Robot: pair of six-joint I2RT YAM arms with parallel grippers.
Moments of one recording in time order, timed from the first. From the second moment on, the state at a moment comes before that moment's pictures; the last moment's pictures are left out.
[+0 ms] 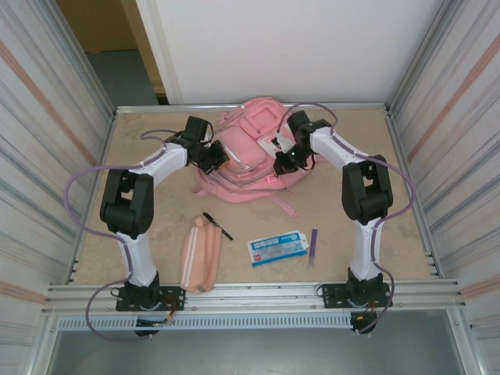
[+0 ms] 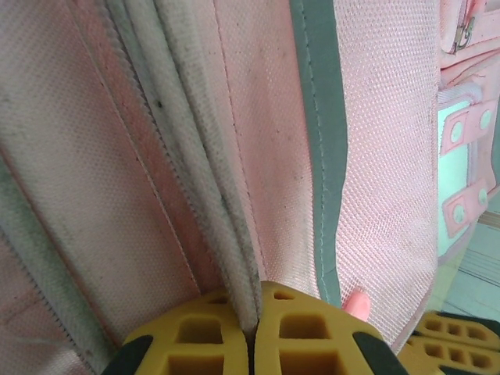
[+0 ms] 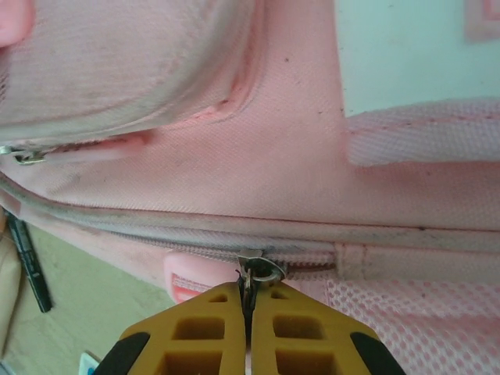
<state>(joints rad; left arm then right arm) -0.33 1.92 1.41 -0.45 0.40 -0.89 0.38 2.07 1.72 -0.99 -0.40 -0.04</state>
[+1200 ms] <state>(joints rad) -0.35 1.92 1.40 -0.34 0.43 -0.90 0.62 2.00 1.50 -0.64 -0.52 0.33</state>
